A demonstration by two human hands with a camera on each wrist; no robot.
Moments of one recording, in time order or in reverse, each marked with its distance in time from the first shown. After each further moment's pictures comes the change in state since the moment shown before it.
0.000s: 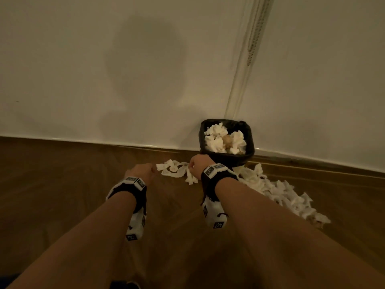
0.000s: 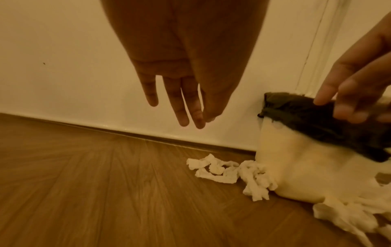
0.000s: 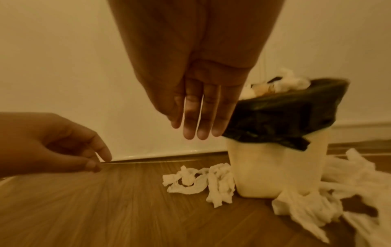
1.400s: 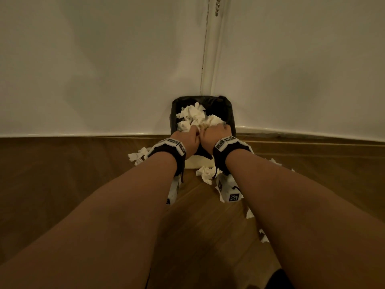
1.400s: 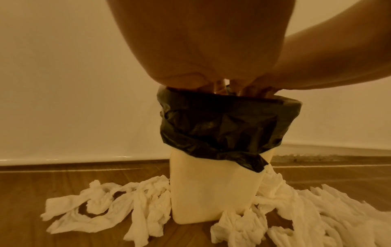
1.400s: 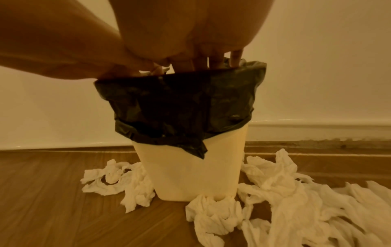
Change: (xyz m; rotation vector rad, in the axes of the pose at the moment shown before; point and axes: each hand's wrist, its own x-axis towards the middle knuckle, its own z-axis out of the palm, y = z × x) left_hand 0.069 0.196 0.023 -0.086 0.035 0.483; right_hand 0.057 0.130 -0.012 -0.219 0.201 0.130
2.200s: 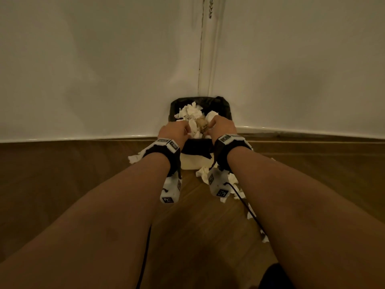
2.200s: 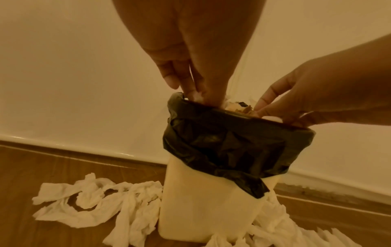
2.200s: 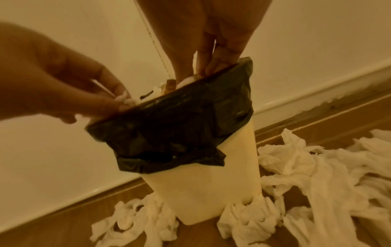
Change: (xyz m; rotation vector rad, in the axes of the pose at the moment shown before) left_hand 0.001 -0.009 -0.025 0.031 0.188 -0.099; right_hand 0.013 0.020 -0.006 0.488 0.170 0.196
